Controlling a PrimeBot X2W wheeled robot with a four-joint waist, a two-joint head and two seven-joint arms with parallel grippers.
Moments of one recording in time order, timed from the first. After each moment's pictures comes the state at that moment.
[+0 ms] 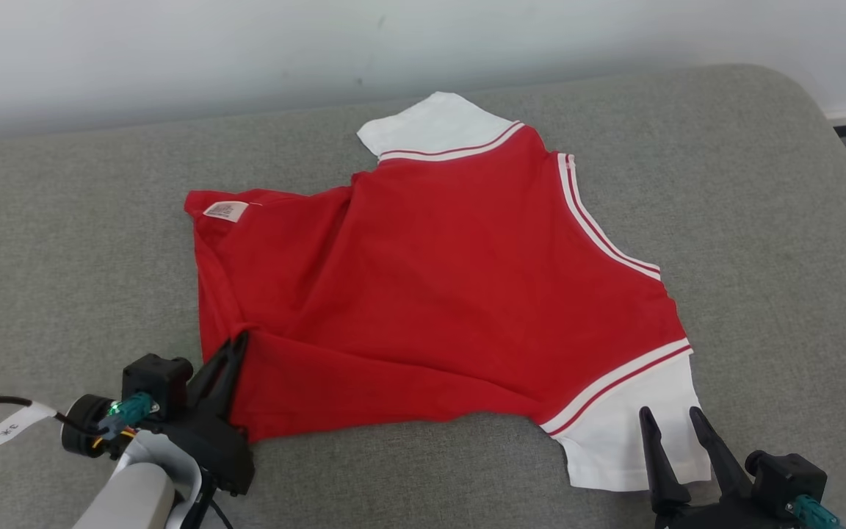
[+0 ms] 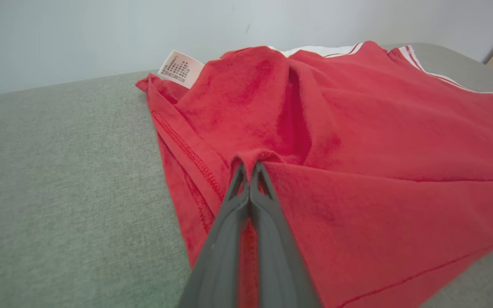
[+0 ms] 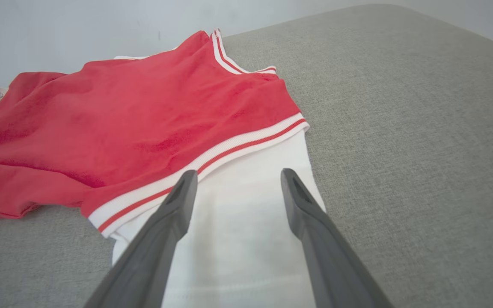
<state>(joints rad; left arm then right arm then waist) -0.50 0.32 -0.49 0.66 -0.51 -0.13 -0.26 -0.03 -0.12 0.06 0.30 0.32 0.13 -0.19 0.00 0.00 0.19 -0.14</state>
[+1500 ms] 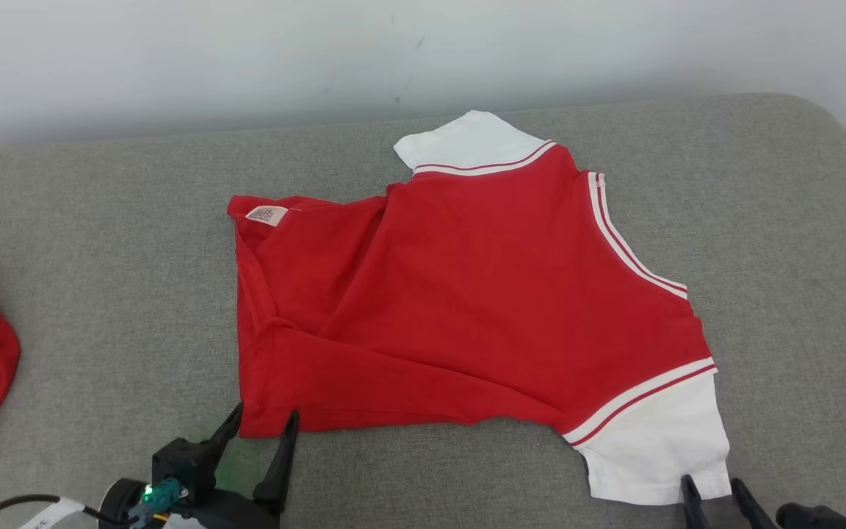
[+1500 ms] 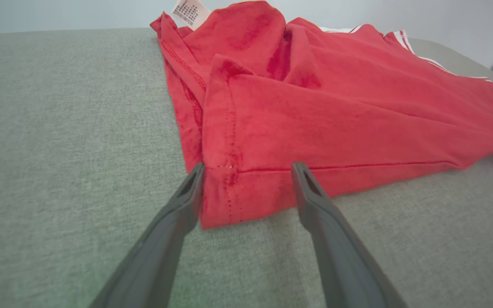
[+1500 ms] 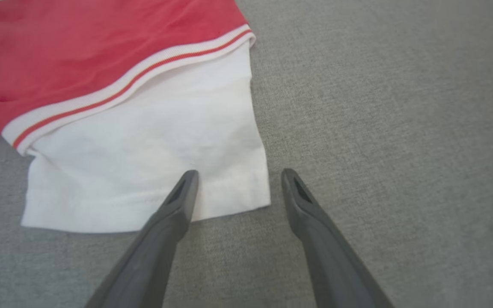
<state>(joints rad) -0.27 0.24 -0.38 0.55 -0.42 -0.13 -0.26 0.05 -0.13 -0.05 0.40 0.27 0.13 -0.14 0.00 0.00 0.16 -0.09</state>
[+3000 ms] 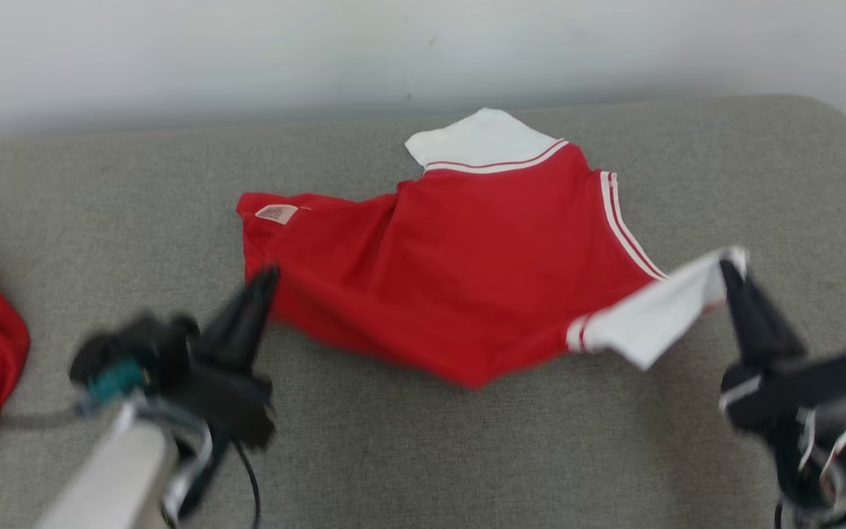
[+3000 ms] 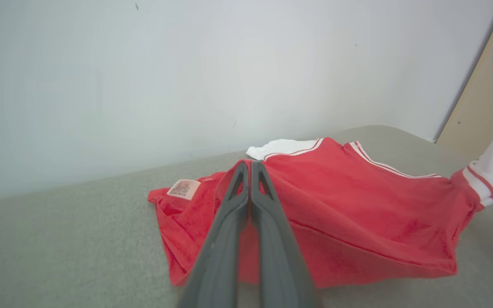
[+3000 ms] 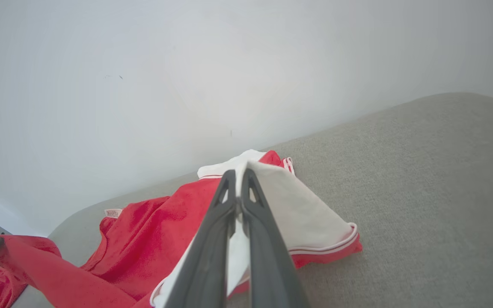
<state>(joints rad) -0.40 0.34 -0.42 0.29 -0.46 -0.13 -0.22 -0.13 -0.23 0.00 -0.03 0.63 0.13 0.10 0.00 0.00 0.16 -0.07</state>
